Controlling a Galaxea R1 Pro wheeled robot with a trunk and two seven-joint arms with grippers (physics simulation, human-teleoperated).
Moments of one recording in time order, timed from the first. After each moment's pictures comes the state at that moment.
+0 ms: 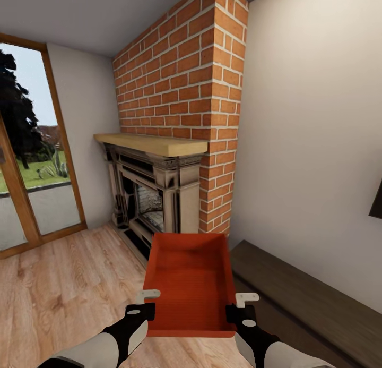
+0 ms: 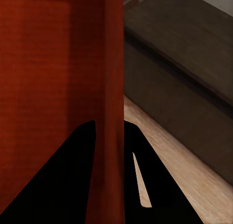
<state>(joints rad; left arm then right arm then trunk) -0.68 -0.13 -0.19 -0.11 0.22 0.00 0.27 -0.65 0.13 0.11 -0.09 -0.03 -0.16 -0.24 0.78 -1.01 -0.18</state>
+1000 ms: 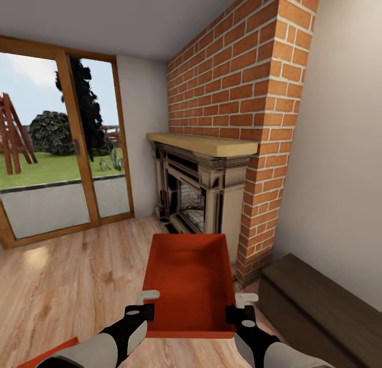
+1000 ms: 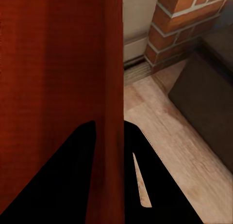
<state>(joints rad) -0.68 -0.12 -0.24 -0.11 0.27 0.00 0.27 -0.65 0.14 0.12 -0.08 -0.05 -0.16 -0.24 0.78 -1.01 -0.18</state>
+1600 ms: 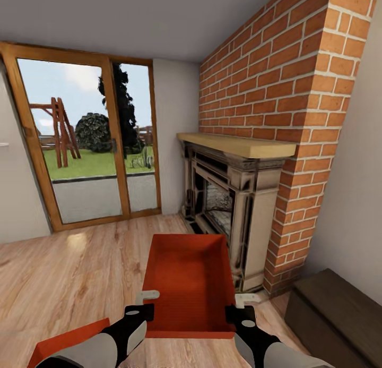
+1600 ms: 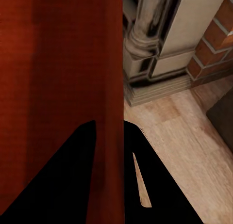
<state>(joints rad) -0.68 -0.12 -0.24 -0.10 0.27 0.00 0.26 -0.65 0.14 0.12 -0.08 -0.05 -0.16 -0.24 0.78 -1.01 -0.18</state>
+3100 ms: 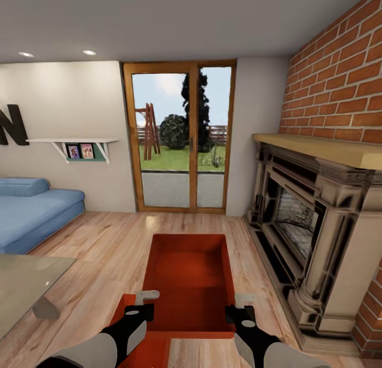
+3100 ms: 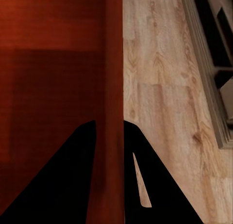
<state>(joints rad) -0.68 -0.12 -0.24 -0.10 0.27 0.00 0.26 -0.65 0.14 0.12 -0.08 -0.05 -0.16 -0.24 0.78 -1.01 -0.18</state>
